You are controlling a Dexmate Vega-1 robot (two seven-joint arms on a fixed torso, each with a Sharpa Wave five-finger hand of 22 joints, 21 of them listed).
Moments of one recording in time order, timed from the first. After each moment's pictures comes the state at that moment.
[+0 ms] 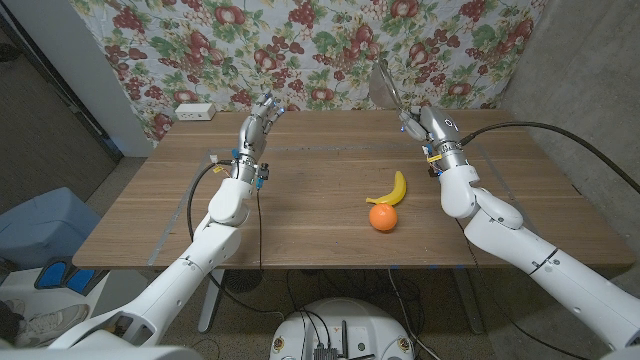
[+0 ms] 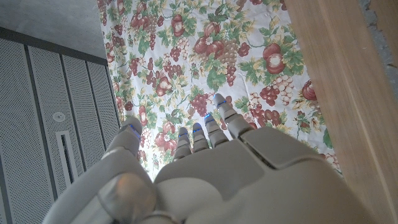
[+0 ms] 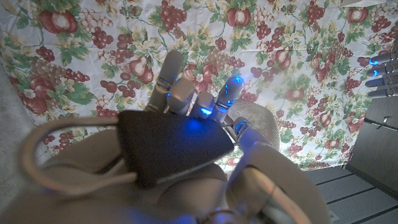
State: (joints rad) left arm 0.90 0.43 0.36 -1.41 -0.40 -0.62 0.12; left_hand 0.20 0.14 0.47 -0.14 0.18 0.02 -0.03 0.18 0.17 0.01 -0.02 0.19 0.18 0.07 -0.04 0.18 0.18 0.22 -0.02 0.24 0.20; right arm -0.96 -0.74 -0.48 -1.95 -0.46 -0.29 -0.47; right_hand 0.40 0.17 0.58 0.03 0.21 0.78 0.01 1.31 0.53 0.85 -0.16 1.56 1.23 0.90 -0.12 1.57 1.24 0.55 -0.05 1.37 0.19
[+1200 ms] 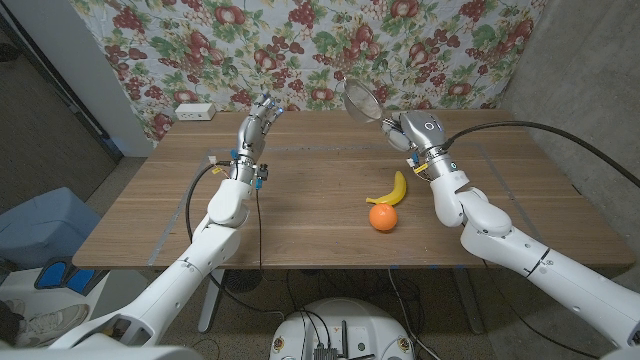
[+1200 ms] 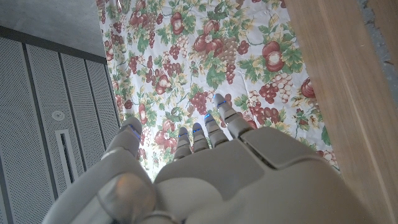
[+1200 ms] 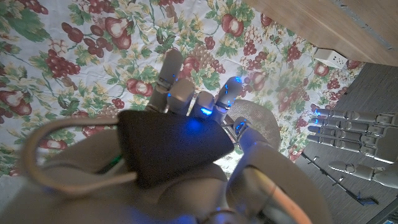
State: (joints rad) left arm 0.91 0.44 0.36 -1.43 -0.40 -0.62 0.14; left_hand 0.20 0.14 0.48 -0.14 0.18 0.02 -0.03 0.18 0.17 0.01 -0.02 0.19 0.18 0.07 -0.04 0.18 0.18 0.22 -0.02 0.23 0.20; right arm -0.90 -0.79 -0.62 -1.93 -0.80 -0.33 -0.46; right_hand 0.40 0.17 0.58 0.03 0.21 0.77 0.02 1.31 0.51 0.85 -0.16 1.56 1.23 0.89 -0.12 1.57 1.24 0.55 -0.05 1.37 0.19
